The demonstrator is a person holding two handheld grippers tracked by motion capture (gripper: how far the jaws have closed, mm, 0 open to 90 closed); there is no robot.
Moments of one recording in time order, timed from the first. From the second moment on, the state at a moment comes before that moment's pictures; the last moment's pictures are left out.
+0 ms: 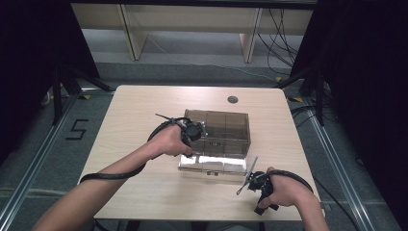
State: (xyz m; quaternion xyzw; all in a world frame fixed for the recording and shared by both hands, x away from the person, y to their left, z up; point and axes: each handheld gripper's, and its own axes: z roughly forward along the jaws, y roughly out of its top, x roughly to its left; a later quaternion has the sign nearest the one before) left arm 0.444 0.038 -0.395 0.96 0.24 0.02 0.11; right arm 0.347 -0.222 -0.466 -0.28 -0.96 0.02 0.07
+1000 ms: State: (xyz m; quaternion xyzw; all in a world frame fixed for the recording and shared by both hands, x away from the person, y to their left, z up) left arm 0.448 0.033 -0.416 0.97 0.24 0.02 0.09; right arm 0.347 -0.222 -0.468 -0.27 -0.96 0.02 0.08
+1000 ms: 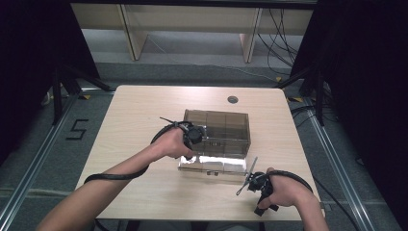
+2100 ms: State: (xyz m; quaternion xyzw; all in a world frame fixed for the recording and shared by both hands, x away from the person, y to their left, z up) left arm 0.451 0.023 -0.428 0.97 0.24 0.02 0.08; right arm 0.347 -0.221 -0.469 -0.28 -0.96 0.02 0.08
